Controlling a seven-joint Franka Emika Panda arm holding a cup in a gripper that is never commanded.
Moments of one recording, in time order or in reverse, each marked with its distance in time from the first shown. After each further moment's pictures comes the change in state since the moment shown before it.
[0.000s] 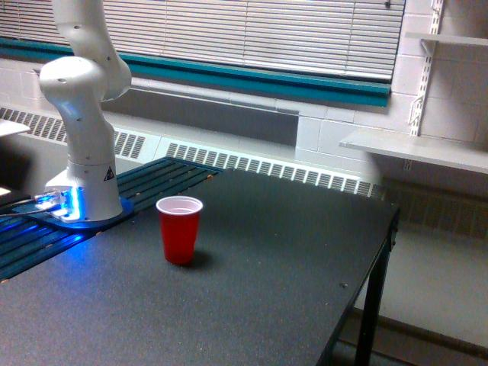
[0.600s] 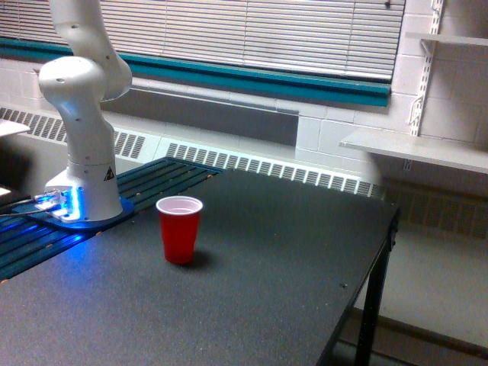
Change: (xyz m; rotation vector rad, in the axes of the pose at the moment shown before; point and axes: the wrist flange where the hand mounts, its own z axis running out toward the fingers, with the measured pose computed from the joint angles) arm 0.006 -0.005 -0.034 0.033 0.074 -0.001
